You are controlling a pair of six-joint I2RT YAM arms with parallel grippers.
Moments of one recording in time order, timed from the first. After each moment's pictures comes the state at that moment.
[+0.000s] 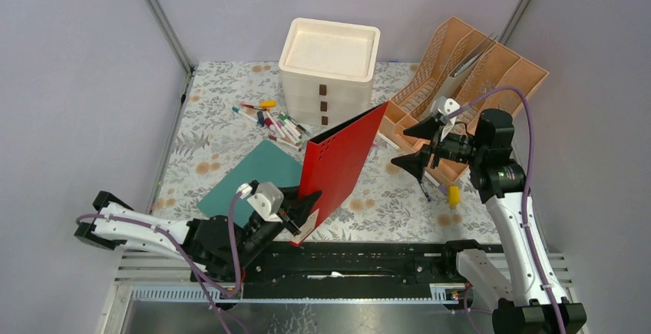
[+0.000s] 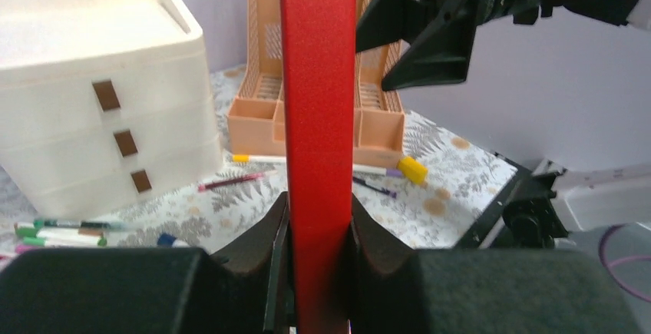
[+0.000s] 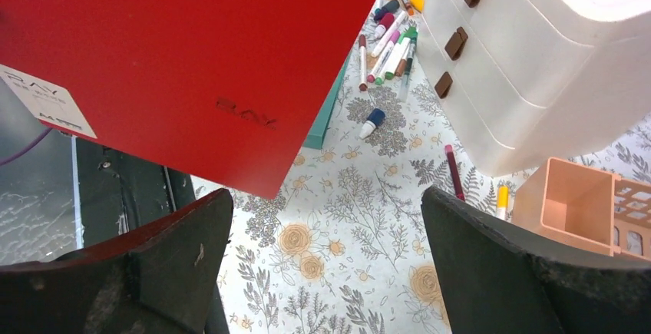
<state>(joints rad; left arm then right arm) -1.80 0.64 0.63 0.27 -0.99 0.09 0.08 0.86 0.91 -0.40 -1.06 -0.24</state>
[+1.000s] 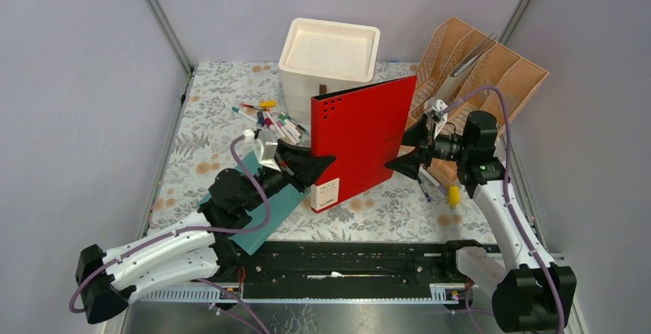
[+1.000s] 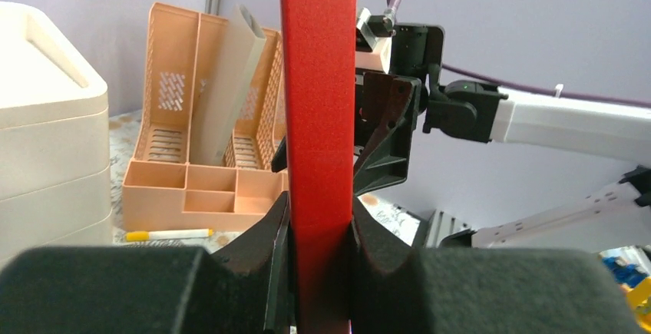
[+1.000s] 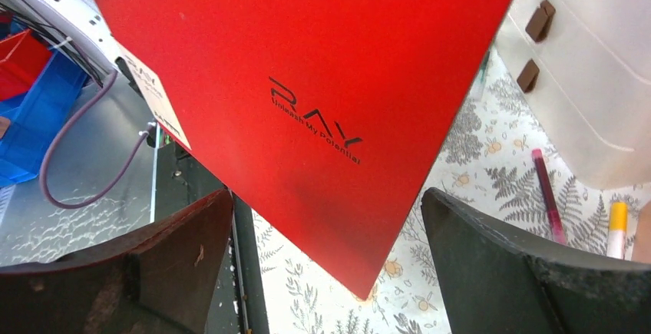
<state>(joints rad) -0.98 0.78 0.56 0.54 0.06 -0.32 0.06 1.00 0.72 -0.03 -1.23 0.02</state>
